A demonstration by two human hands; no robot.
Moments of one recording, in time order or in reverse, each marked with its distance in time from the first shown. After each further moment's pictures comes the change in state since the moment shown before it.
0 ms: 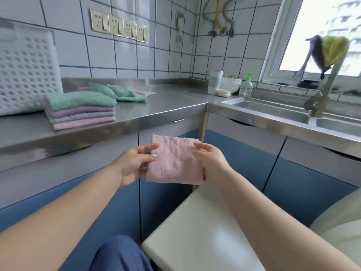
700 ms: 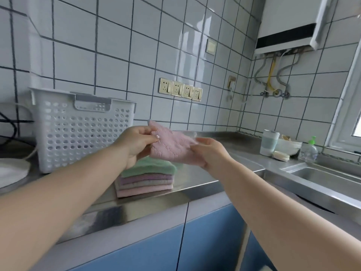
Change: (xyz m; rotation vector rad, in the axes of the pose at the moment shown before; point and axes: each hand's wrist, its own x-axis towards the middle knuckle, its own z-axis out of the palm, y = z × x) left_hand 0.006 0.188 -0.121 0.034 0.442 0.405; right_hand 0.090 -0.178 0.163 0.025 -0.259 -0.281
